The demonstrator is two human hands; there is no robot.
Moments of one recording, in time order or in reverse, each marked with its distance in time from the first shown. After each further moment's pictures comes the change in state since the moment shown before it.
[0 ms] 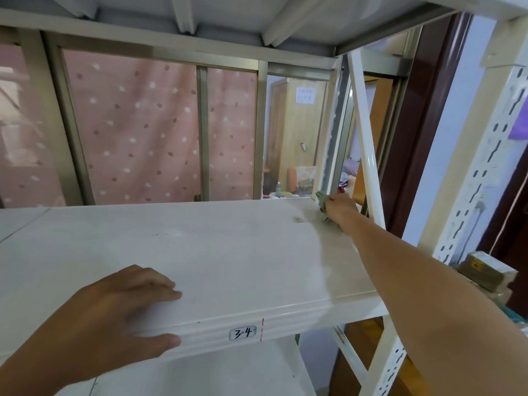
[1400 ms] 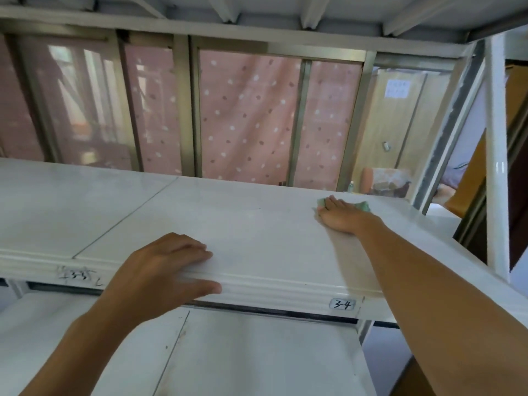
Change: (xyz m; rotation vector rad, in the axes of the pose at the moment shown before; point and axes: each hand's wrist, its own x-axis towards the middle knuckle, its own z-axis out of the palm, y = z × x) left_hand -0.083 -0.042 -0.025 0.258 0.370 -0.141; right_hand -0.098 -0.108 0.118 -0.669 -0.465 -0.483
